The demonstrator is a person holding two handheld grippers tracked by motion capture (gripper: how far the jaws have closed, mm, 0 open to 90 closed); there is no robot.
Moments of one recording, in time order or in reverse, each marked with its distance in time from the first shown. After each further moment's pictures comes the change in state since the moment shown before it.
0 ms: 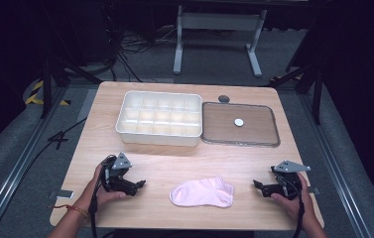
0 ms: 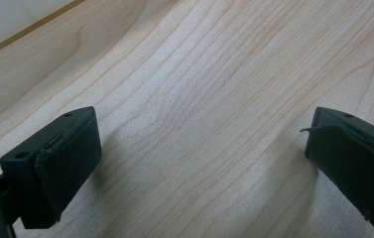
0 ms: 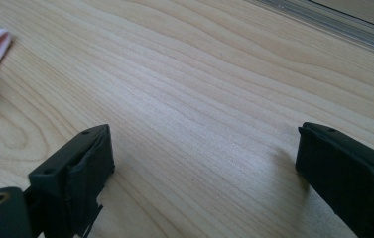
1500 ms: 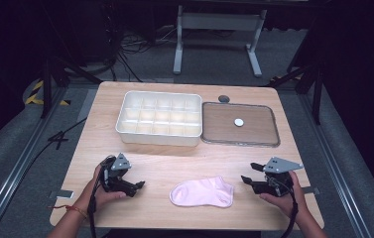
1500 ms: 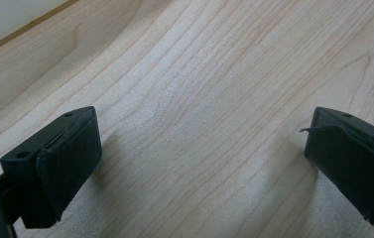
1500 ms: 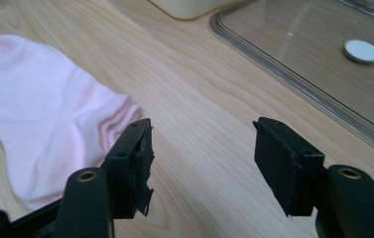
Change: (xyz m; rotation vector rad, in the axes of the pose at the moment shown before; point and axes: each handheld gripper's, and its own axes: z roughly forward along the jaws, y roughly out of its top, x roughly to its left) left arm 0.000 -0.002 -0.003 0.005 -0.012 0.012; right arm 0.046 0.046 -0.017 -0.107 0.139 -0.201
